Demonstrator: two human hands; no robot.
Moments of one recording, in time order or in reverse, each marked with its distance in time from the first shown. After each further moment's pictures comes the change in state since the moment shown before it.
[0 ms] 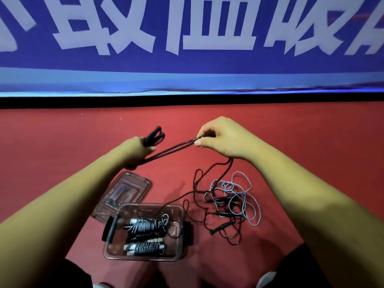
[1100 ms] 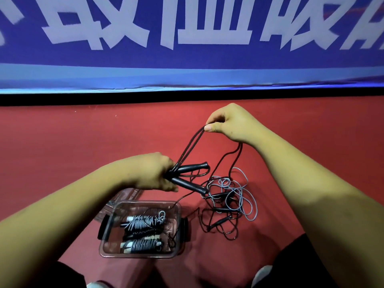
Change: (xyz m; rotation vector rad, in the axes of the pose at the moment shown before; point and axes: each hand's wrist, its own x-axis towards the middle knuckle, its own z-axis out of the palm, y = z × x) left_hand -0.060 0.047 0.005 0.223 -0.320 0.525; right_hand 0.013 0.041 -0.014 0.038 0.096 0.083
